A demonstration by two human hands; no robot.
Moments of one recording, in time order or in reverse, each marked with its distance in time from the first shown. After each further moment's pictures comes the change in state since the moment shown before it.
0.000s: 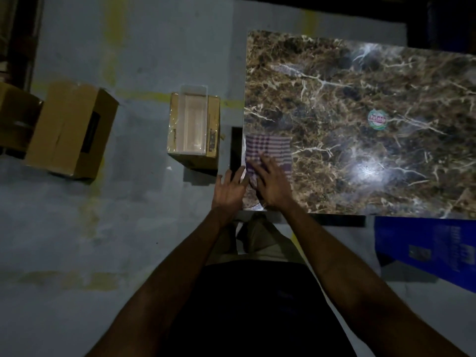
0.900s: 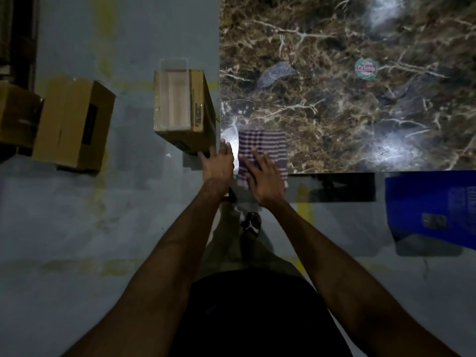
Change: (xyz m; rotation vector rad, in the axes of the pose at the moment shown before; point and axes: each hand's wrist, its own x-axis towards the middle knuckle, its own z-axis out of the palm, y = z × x) left_hand -0.013 0.059 0.001 0.182 -0.165 -0.262; right_hand -0.113 0.006 0.027 0.033 0.027 0.076
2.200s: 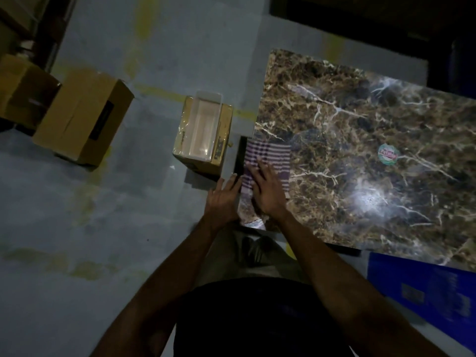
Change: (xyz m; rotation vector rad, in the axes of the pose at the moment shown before) left_hand 0.039 -0.066 0.005 -0.442 0.025 0.133; right_hand 0.151 -0.020 -0.022 -0.016 -0.033 -0.143
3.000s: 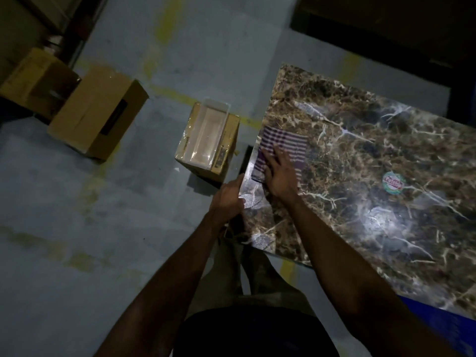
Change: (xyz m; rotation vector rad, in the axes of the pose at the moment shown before) left_hand 0.057 0.024 -0.010 -0.448 0.098 -0.169; right_hand 0.086 0.054 -0.042 -0.004 0.006 0.001
